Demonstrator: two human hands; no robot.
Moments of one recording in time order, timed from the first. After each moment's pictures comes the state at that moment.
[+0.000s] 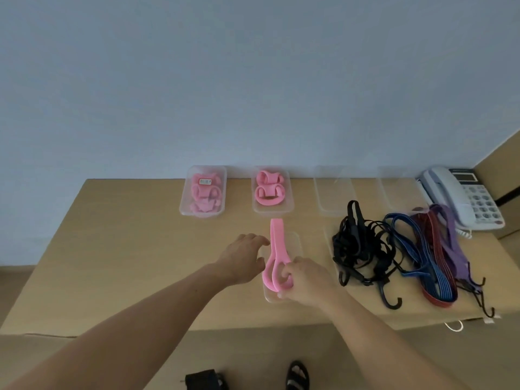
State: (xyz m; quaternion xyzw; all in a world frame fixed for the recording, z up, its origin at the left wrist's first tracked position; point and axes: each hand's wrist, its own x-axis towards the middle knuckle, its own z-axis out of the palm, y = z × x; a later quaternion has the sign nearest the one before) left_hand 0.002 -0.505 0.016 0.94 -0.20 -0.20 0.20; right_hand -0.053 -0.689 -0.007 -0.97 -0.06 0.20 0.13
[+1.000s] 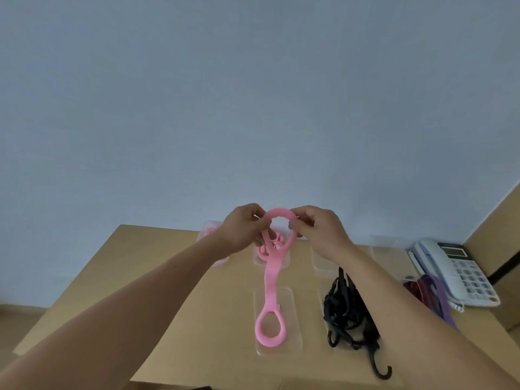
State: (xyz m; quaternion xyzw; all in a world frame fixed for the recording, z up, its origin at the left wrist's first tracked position) left_hand 0.016 -0.513 0.198 0.79 -0.11 -0.10 0.59; right_hand 0.007 -0.716 0.198 -0.88 -0.09 -0.06 0.46
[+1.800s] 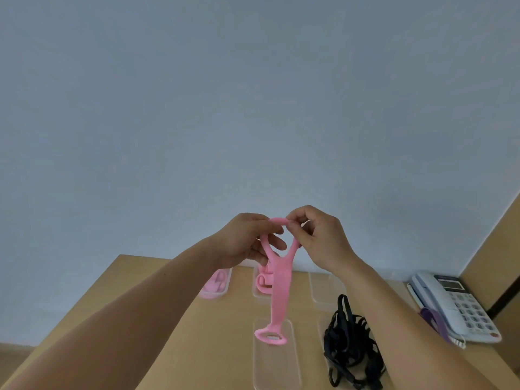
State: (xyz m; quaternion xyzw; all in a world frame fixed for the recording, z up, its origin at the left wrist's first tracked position) left_hand 0.006 -0.507 0.261 0.70 -0.13 -0.20 0.67; right_hand -0.005 -0.703 0.254 -0.86 -0.18 -0.19 0.44
